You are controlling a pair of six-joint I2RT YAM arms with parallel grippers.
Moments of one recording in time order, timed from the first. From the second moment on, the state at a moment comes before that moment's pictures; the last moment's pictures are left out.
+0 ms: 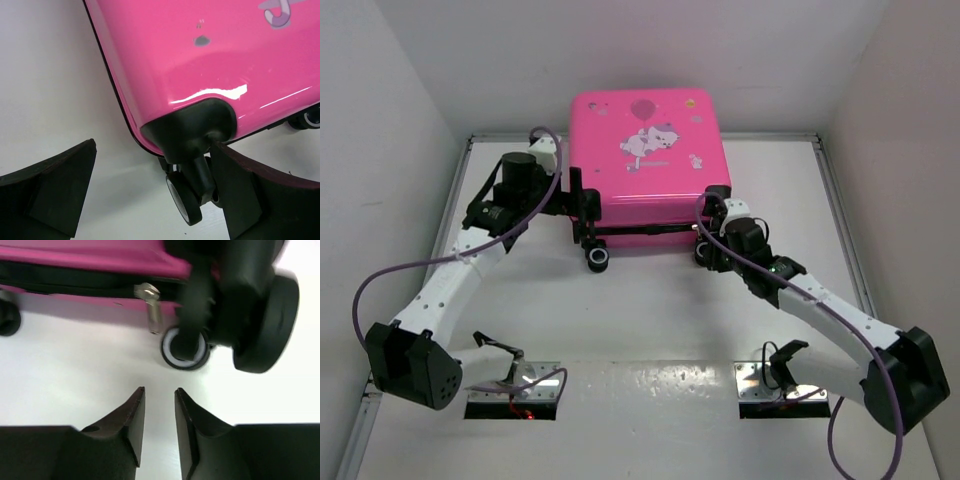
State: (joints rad) left arm -0.27 1.21 1.14 -0.41 0.07 -0.10; right arm 0.54 1.07 0.60 -0.18 0.16 0.28
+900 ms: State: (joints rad) left arm -0.38 1.16 1.09 -0.36 -0.11 -0.16; right arm 0.42 1.32 0.54 0.14 0.05 0.60
